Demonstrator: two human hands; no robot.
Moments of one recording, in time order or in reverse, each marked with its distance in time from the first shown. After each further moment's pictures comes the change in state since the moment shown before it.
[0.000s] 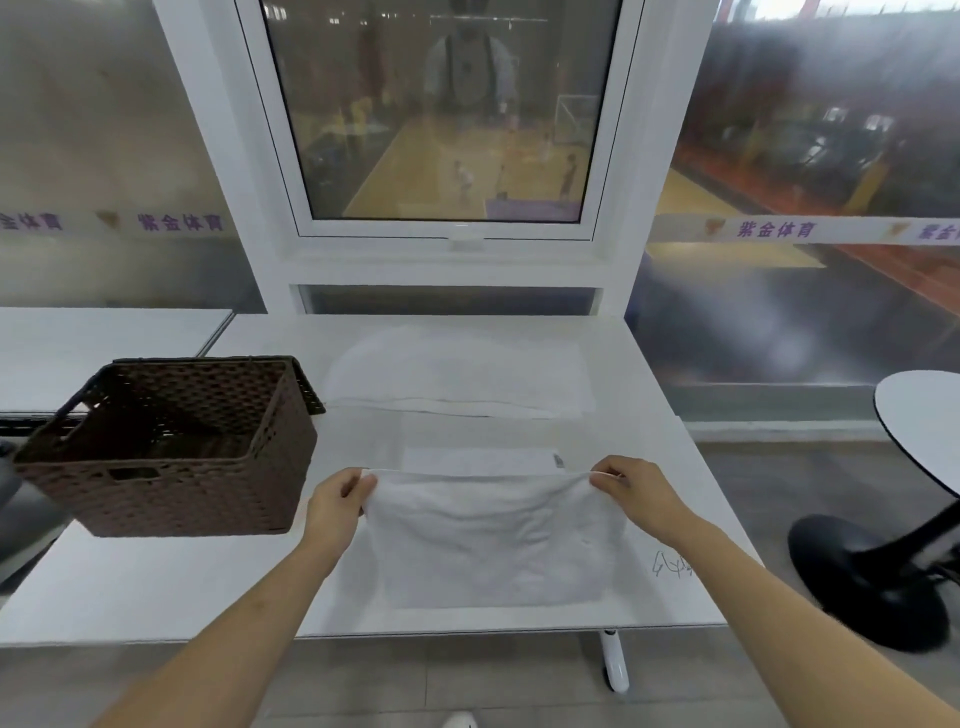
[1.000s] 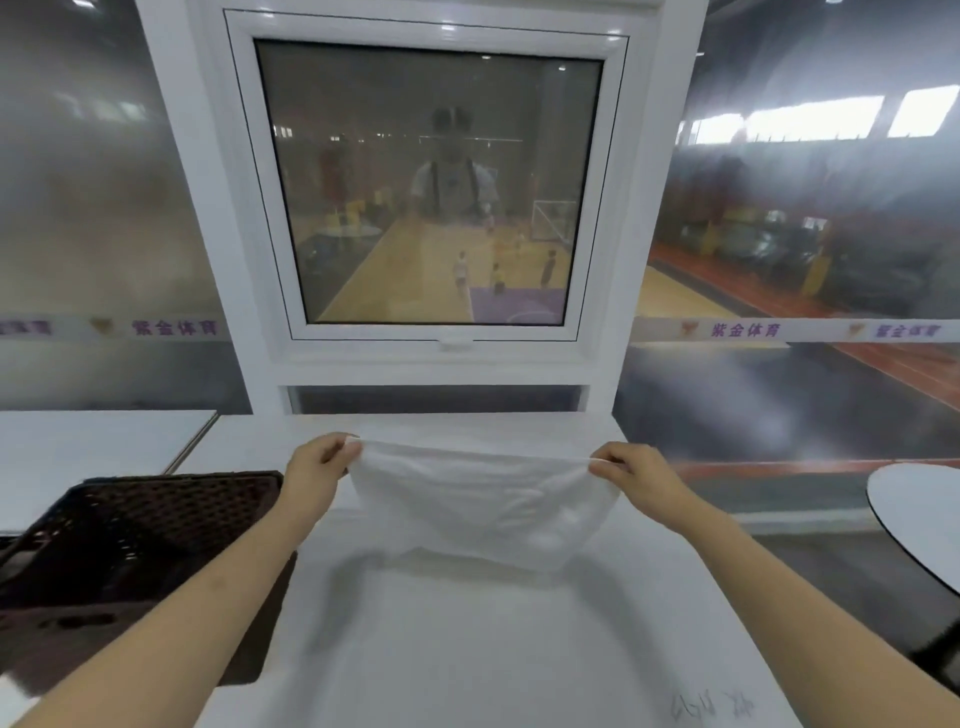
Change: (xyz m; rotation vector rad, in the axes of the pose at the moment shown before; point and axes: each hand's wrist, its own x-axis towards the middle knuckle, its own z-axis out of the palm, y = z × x) left_hand 0.129 0.174 -0.042 -0.026 0.027 0.303; right_hand 0.104 -0.103 -0.105 -0.067 0.132 -0.184
